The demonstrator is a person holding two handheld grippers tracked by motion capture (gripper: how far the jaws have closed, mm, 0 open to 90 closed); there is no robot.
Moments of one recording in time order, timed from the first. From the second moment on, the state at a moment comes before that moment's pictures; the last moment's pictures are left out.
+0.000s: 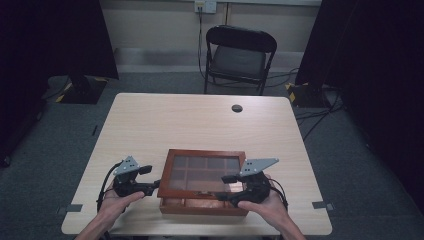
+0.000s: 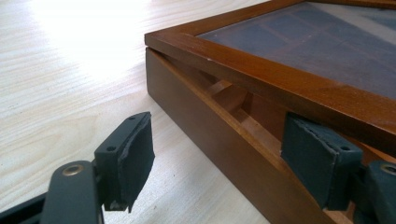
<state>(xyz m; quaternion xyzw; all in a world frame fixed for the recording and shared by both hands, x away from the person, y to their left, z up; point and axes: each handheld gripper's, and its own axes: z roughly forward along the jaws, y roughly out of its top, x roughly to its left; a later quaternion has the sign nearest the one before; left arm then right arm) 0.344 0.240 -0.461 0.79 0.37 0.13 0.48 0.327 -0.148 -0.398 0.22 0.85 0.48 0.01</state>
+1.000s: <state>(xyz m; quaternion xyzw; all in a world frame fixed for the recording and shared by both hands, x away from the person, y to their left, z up) 0.343 0.227 -0.453 0.79 0.34 0.12 0.50 0.324 -0.164 -0.405 0.24 0.83 0.49 0.07</state>
